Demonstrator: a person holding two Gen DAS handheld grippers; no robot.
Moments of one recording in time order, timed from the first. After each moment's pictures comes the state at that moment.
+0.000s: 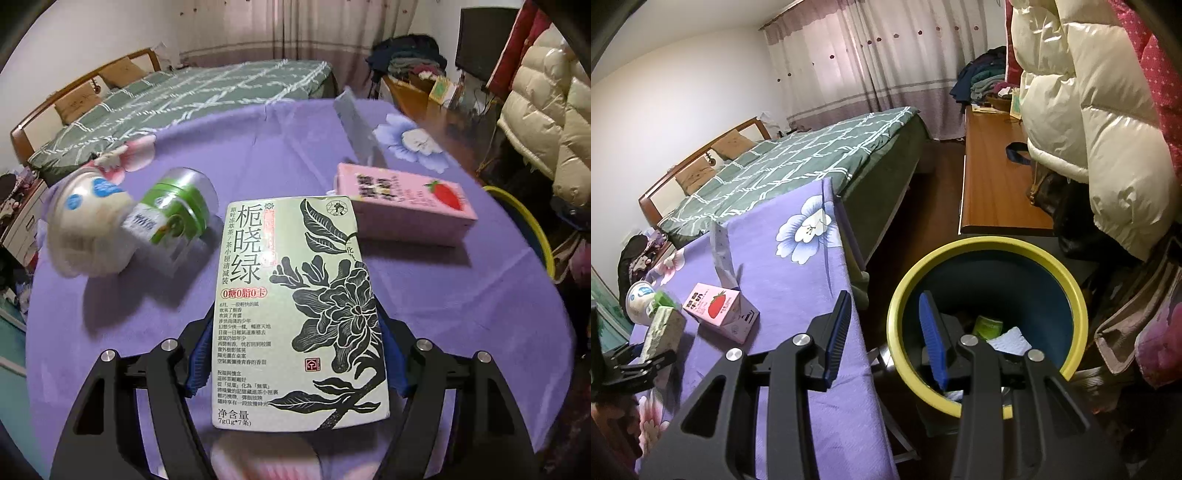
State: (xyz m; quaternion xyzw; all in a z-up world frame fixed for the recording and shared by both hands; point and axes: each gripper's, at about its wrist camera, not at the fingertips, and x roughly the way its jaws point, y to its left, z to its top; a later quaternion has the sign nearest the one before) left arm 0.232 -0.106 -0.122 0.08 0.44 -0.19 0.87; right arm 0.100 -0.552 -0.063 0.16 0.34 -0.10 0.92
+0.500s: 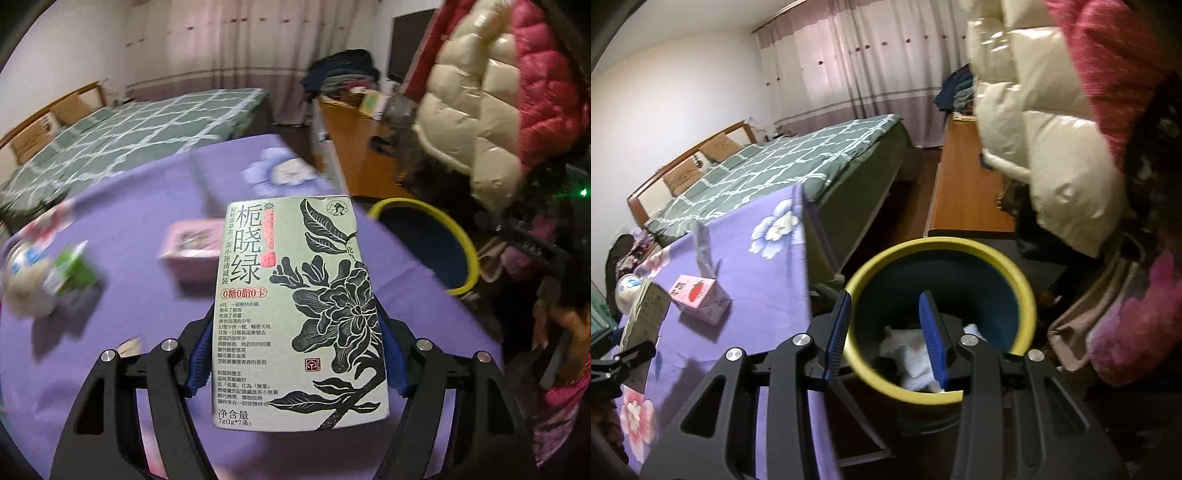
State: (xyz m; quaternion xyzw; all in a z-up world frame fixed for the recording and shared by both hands) left arm 0.177 -0.224 -0.074 0.08 0.40 -0.31 0.86; right arm 0.054 -0.590 -0.059 0.14 0.33 -0.14 0.92
